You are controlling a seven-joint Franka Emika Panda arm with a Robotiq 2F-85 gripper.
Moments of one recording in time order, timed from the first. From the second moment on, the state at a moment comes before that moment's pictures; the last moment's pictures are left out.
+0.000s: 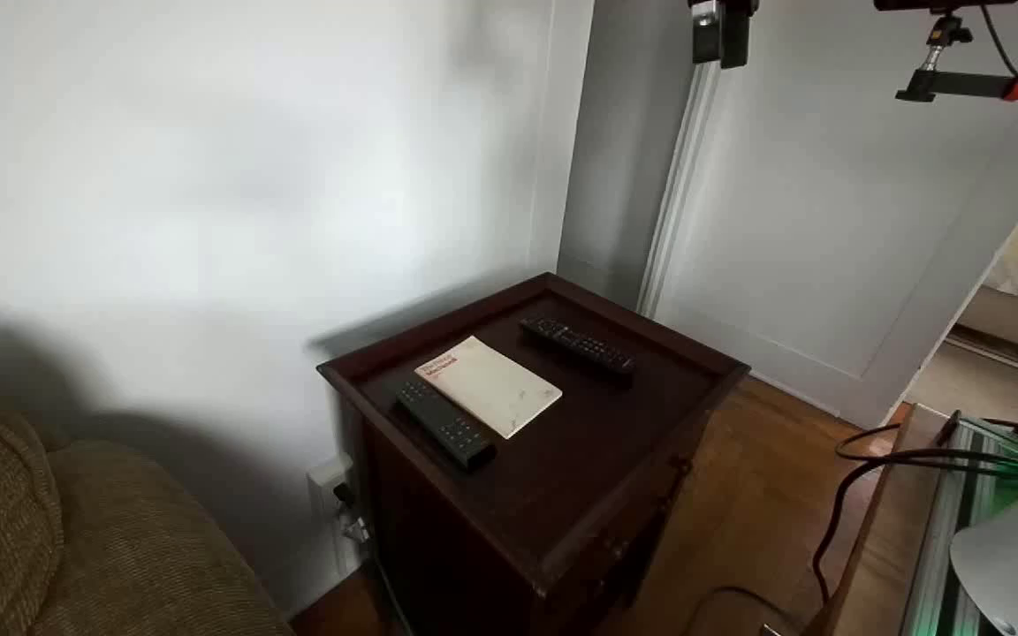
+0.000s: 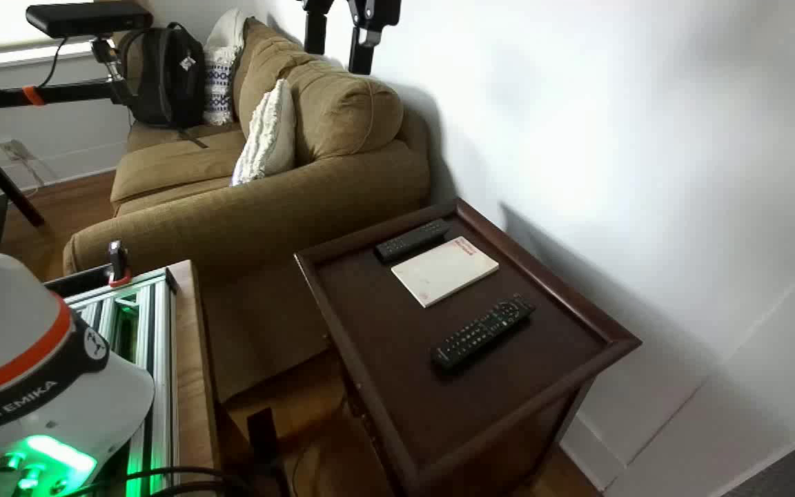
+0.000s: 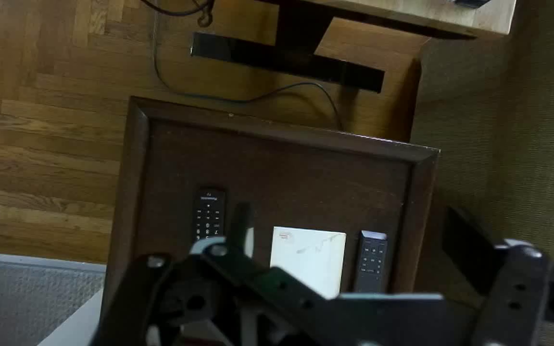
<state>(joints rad) 0.04 -0.35 0.02 -2.21 -0.01 1.61 -0.14</state>
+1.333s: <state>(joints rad) -0.04 -0.15 -0.12 -2.20 0.00 1.73 -0.32</state>
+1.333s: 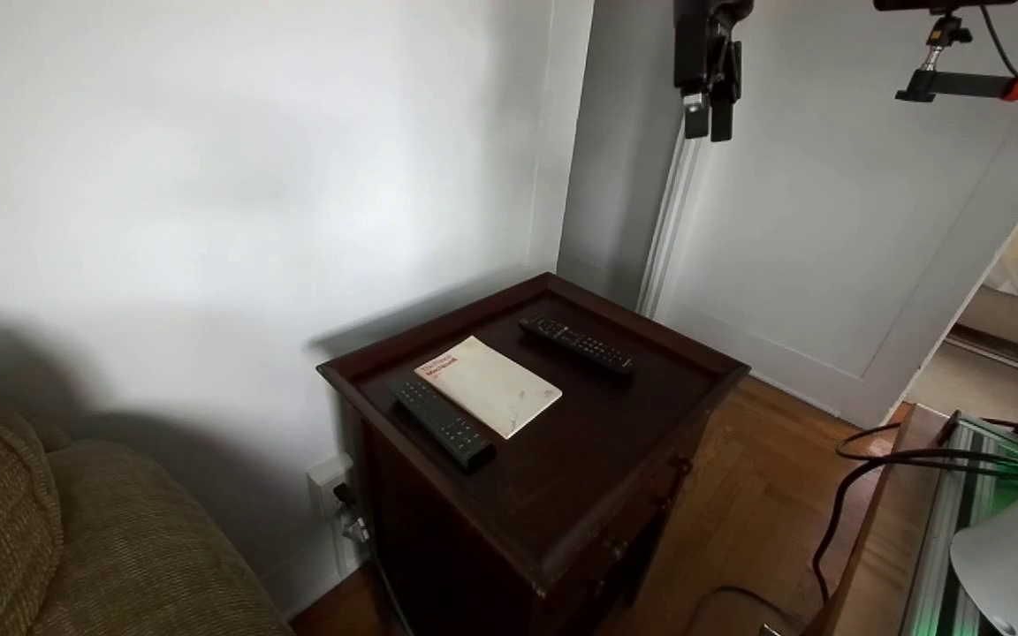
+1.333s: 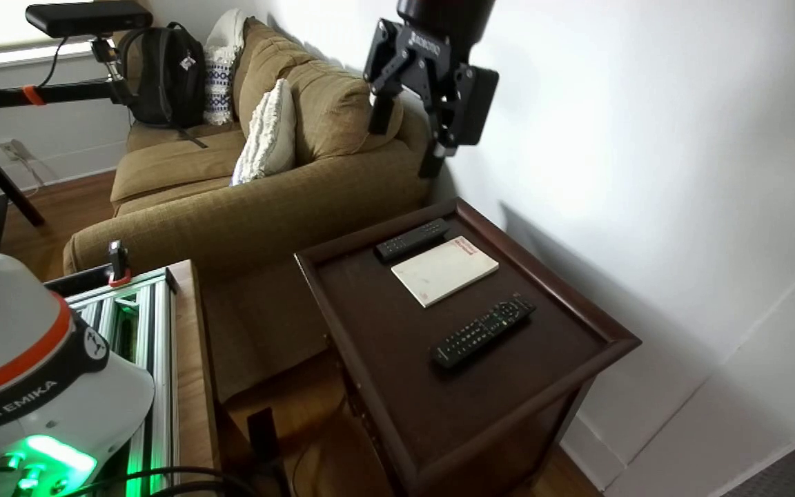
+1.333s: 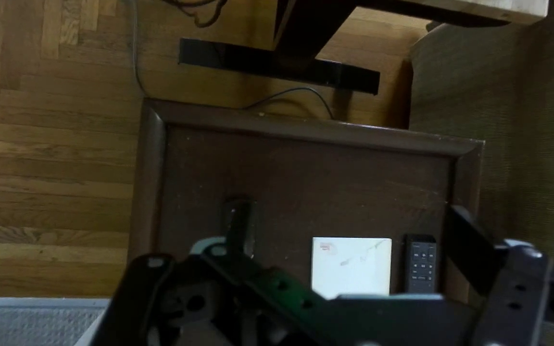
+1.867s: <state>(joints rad) -0.07 0.14 -0.13 -2.17 0.18 1.97 -0.56</state>
